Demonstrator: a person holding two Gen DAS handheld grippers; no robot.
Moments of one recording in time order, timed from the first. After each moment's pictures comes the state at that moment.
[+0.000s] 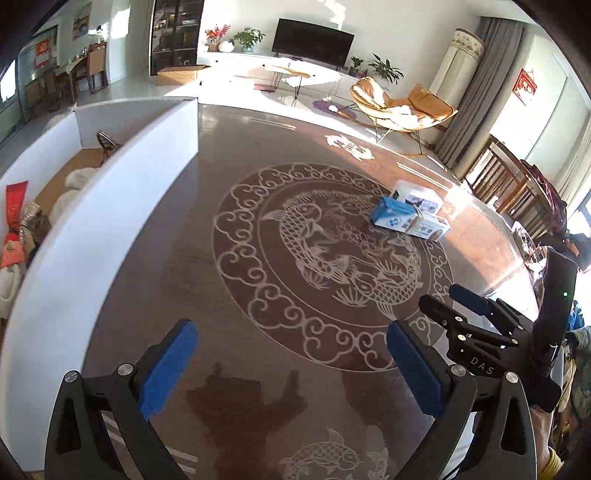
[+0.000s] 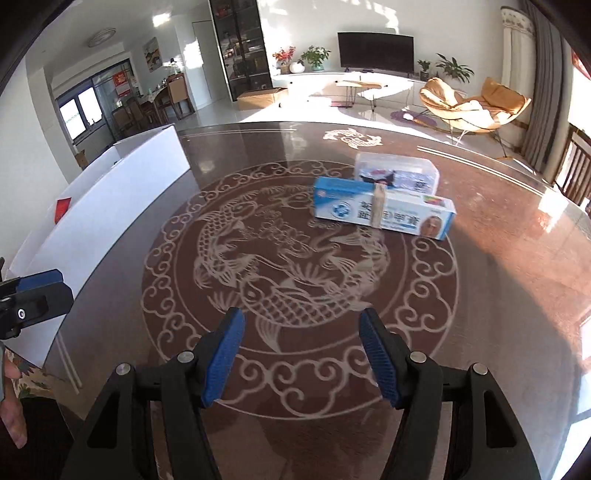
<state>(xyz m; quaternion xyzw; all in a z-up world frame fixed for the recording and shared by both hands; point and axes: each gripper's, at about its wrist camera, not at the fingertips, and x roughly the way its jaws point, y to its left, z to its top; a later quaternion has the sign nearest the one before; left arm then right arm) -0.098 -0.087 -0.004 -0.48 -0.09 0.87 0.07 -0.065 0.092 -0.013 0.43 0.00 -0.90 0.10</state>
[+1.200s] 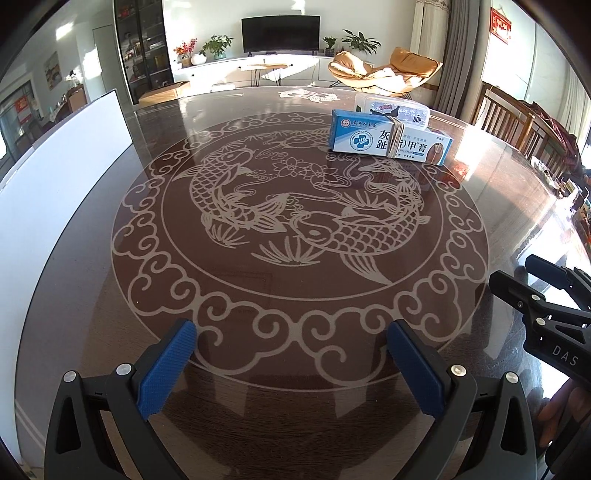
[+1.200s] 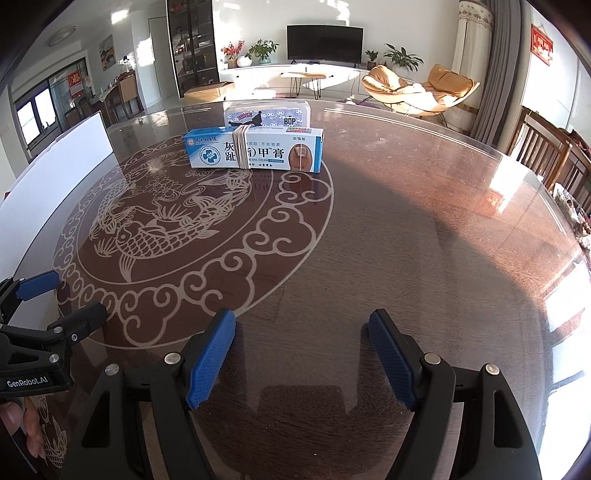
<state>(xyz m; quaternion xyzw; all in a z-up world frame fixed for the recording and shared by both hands) -0.109 0.003 -0.071 -0.47 0.03 0.88 0.05 -0.043 0.156 -0.051 0.44 0.01 -0.90 0.02</state>
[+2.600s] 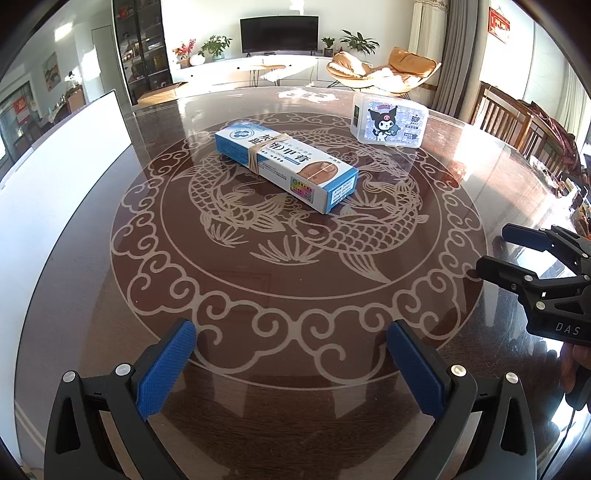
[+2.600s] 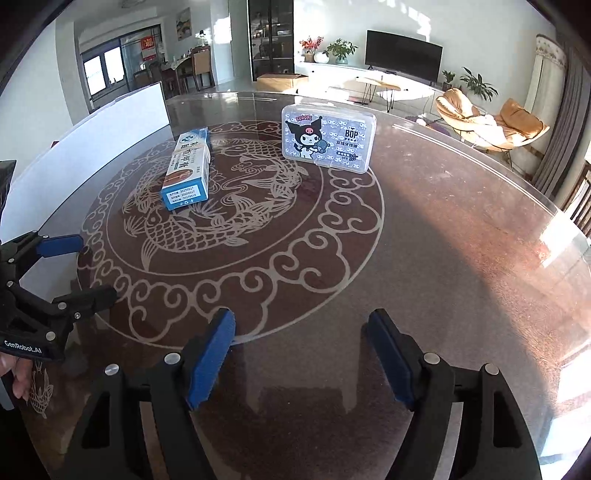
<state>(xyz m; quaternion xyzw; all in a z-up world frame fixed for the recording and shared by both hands) -0.108 0.003 -0.077 -0.46 0.03 0.88 0.05 -0.072 0.158 -0.046 0.44 0.08 -0.88 0.15</state>
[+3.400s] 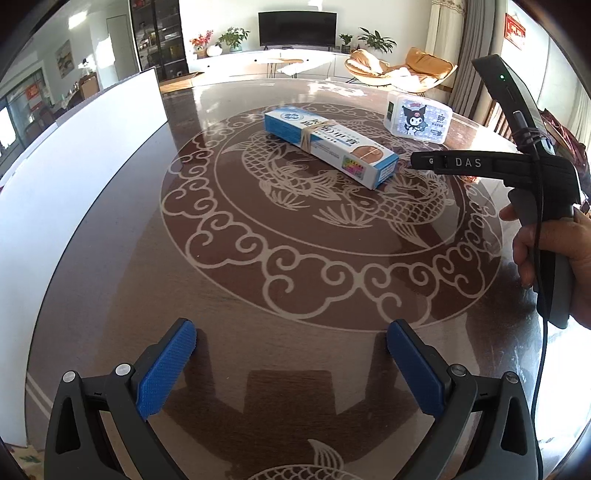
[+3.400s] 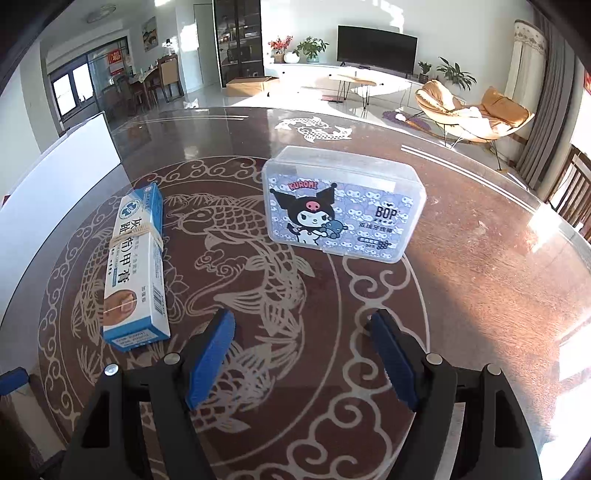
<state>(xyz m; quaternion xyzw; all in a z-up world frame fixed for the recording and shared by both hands) -0.080 -0.048 -0.076 -0.48 0.01 0.88 0.02 -0.179 0.087 -0.048 0.44 0.05 -0.89 0.10</state>
